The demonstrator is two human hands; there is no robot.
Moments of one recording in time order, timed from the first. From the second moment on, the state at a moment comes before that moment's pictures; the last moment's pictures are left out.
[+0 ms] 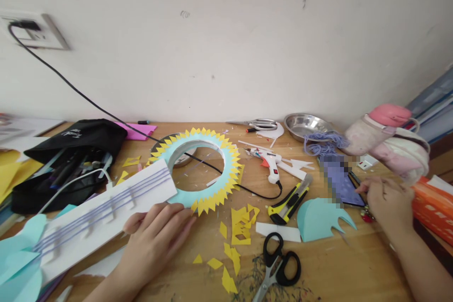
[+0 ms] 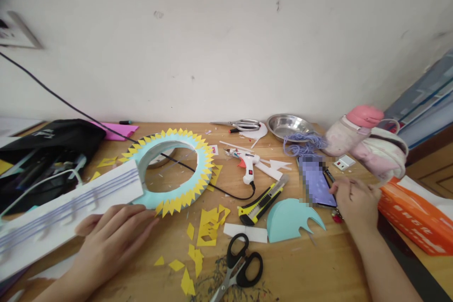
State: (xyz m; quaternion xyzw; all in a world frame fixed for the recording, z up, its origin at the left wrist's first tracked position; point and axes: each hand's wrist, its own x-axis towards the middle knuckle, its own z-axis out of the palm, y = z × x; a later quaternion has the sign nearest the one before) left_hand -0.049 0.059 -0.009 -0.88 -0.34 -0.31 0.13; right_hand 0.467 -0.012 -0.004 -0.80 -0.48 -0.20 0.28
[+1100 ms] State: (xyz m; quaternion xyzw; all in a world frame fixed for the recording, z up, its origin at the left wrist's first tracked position) left_hand -0.051 0.059 -0.015 -0.88 -0.34 -0.31 0.11; right_hand 0.477 -0.025 -0.004 -0.75 -0.56 -0.23 0.27
